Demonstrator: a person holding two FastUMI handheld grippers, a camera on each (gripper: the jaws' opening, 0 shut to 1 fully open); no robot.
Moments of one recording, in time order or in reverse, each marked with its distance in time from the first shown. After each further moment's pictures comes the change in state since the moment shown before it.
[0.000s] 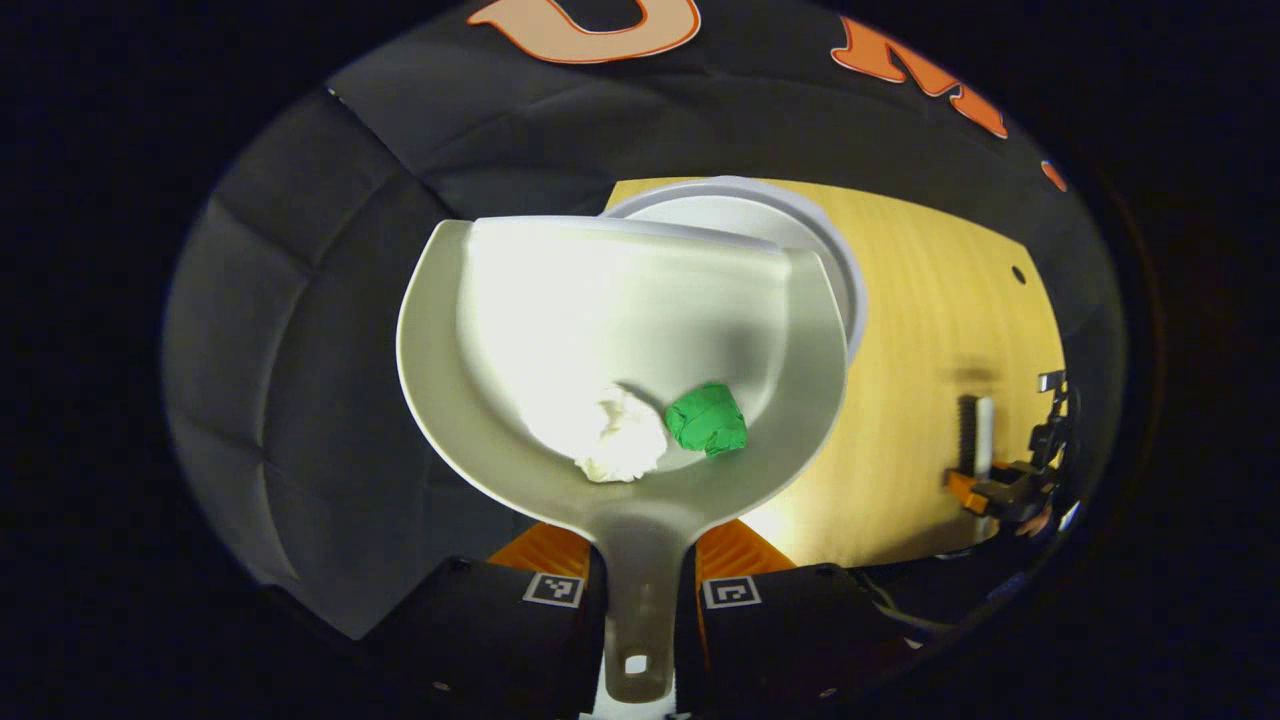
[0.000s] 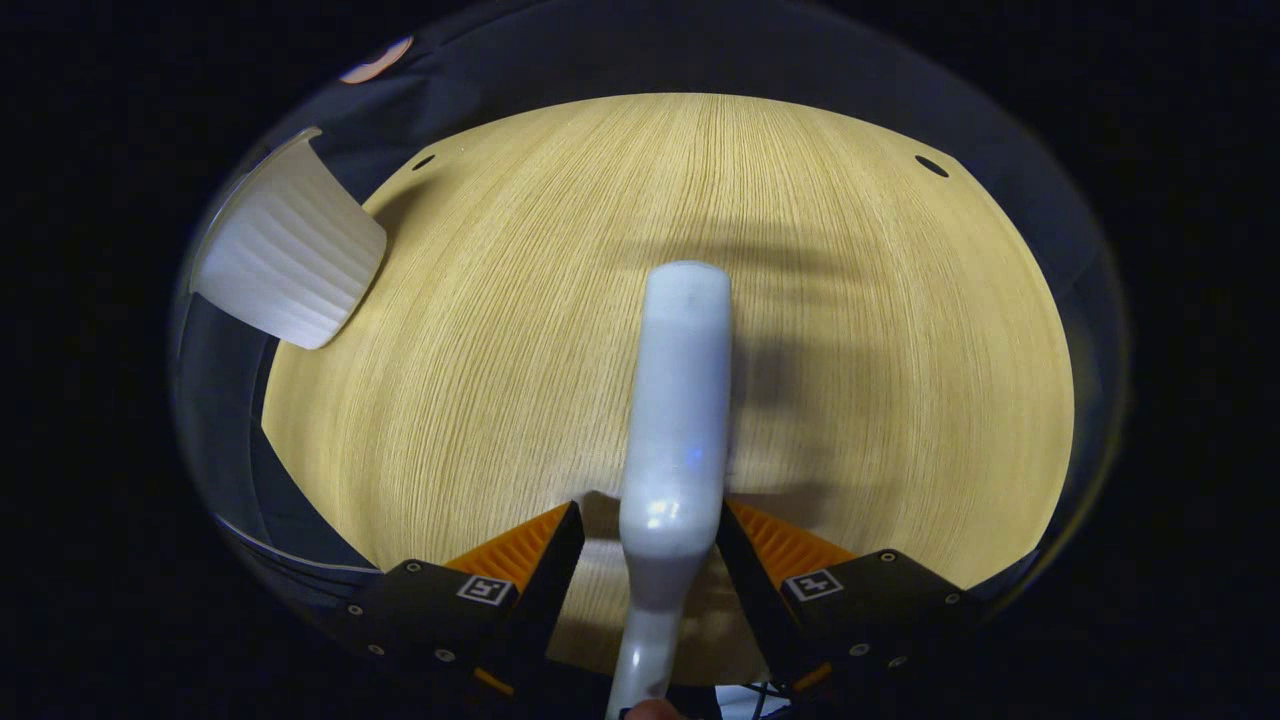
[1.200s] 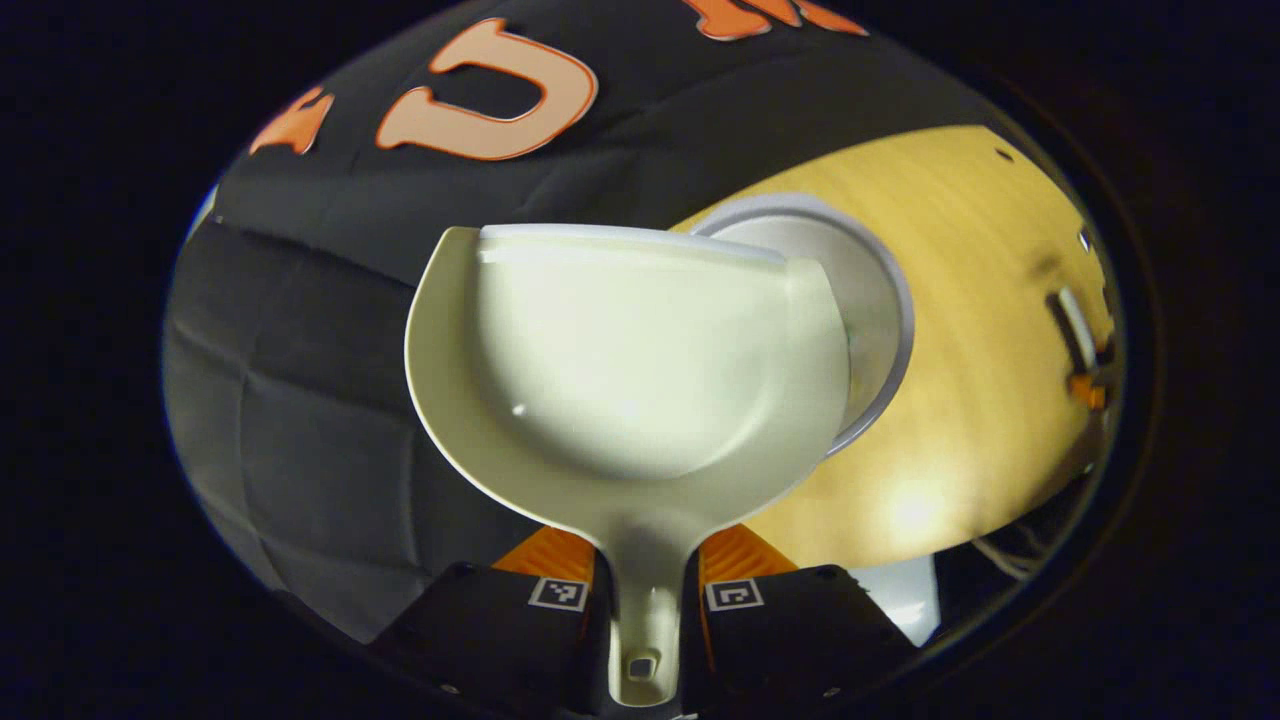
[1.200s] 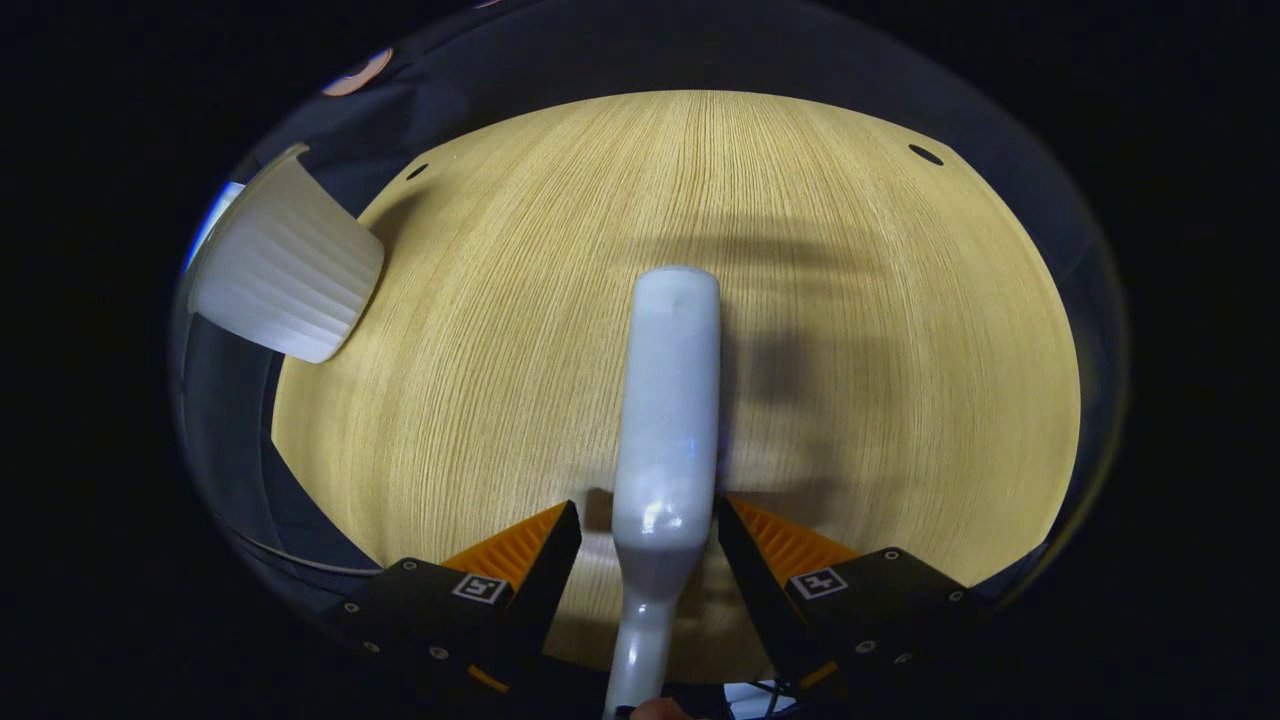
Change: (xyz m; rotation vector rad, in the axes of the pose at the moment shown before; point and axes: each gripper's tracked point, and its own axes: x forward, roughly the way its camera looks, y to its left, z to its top) left arm 0.060 0.071 0.015 0.258 -0.198 0.237; right arm -0.002 0.000 0.003 0.050 0.002 0.028
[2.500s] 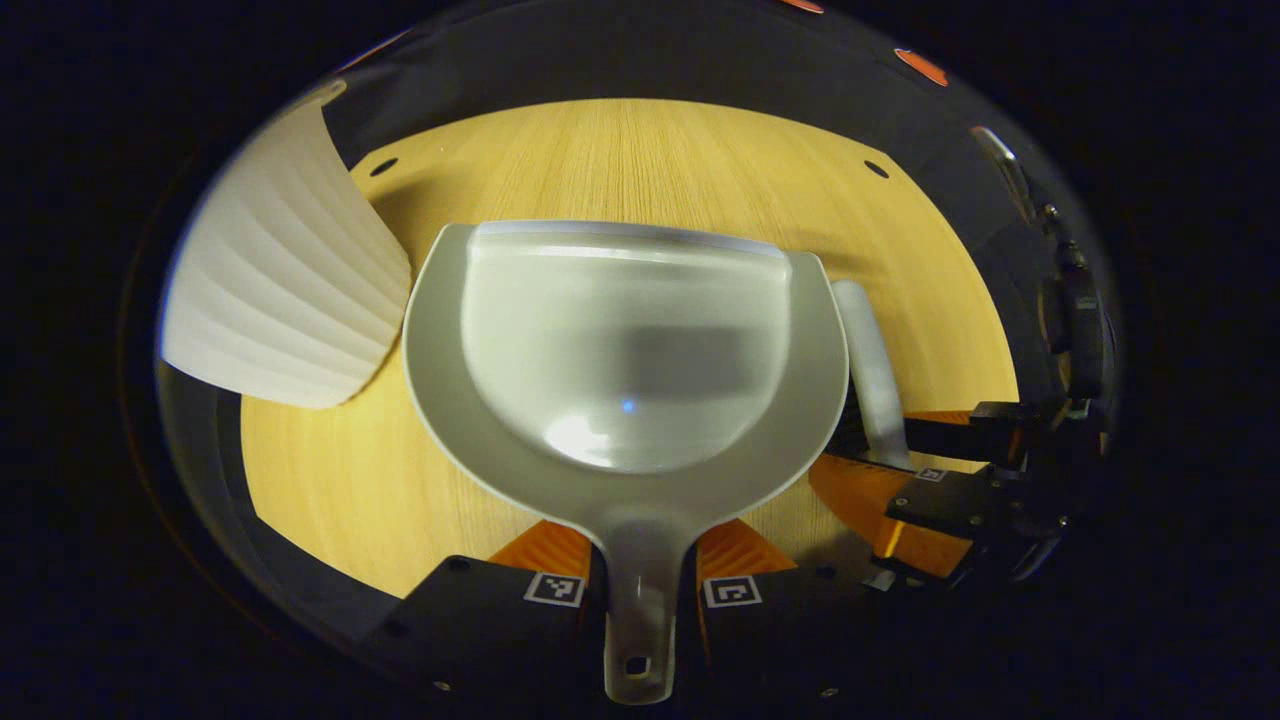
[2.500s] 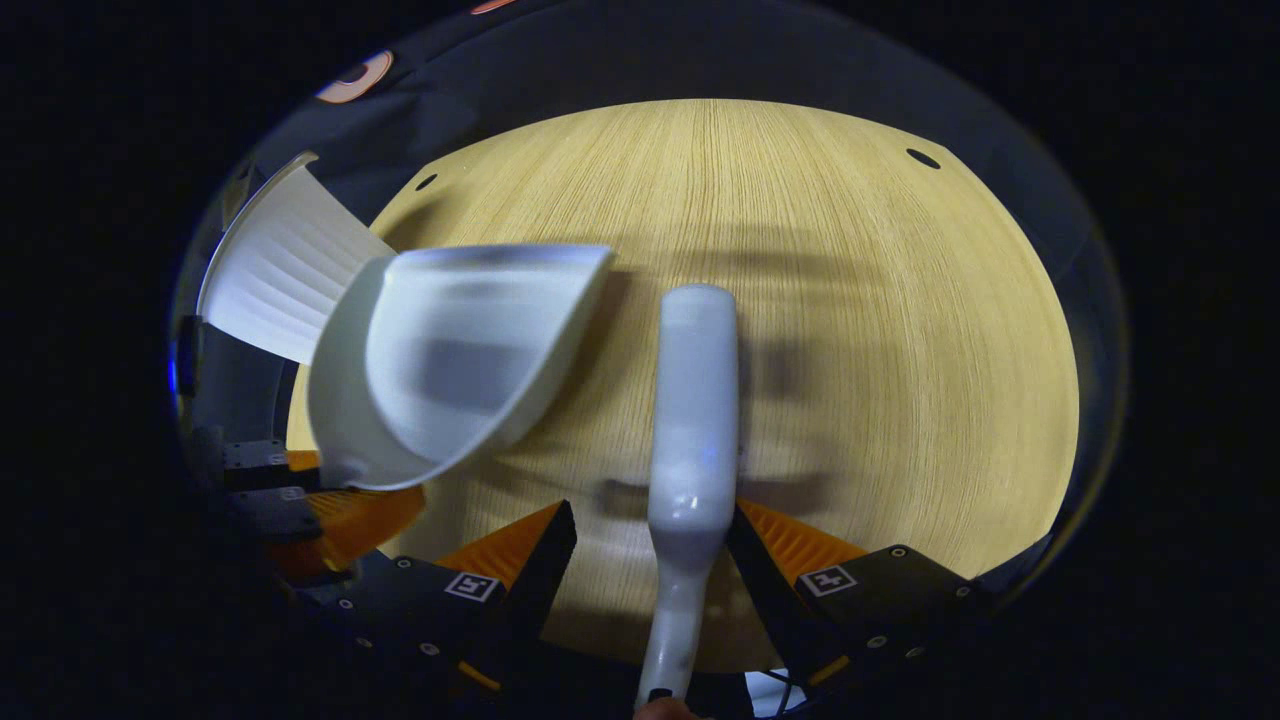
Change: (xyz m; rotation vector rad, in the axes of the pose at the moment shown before) left arm 0.130 -0.135 -0.009 -0.188 0.139 -0.669; right arm -0.013 0.015 0.002 0.002 -0.018 0.005
